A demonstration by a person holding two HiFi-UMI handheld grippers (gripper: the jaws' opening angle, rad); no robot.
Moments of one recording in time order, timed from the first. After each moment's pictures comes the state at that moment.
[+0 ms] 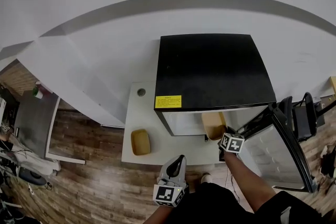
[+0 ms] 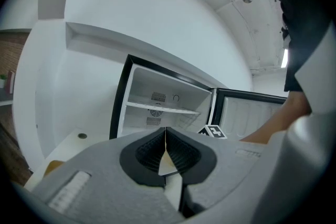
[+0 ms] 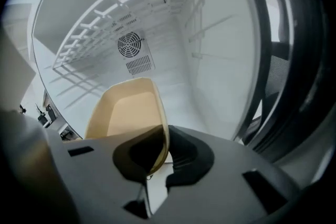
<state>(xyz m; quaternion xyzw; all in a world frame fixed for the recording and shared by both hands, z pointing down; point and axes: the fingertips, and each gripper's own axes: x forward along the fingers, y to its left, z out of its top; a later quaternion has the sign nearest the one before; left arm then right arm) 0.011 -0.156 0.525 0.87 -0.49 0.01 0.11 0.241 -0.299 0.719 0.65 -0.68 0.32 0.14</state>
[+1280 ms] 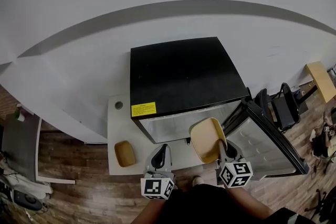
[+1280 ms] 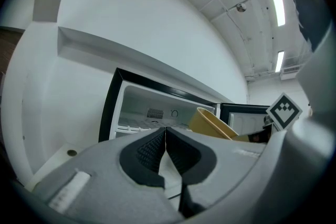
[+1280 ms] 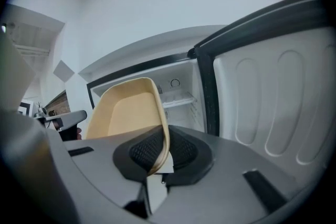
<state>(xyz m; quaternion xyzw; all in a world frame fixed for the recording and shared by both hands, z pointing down) 0.025 -0.205 0.476 0.88 -0.47 -0.04 0.07 0.241 -0.170 0.518 0.68 -0.71 0.18 0.04</state>
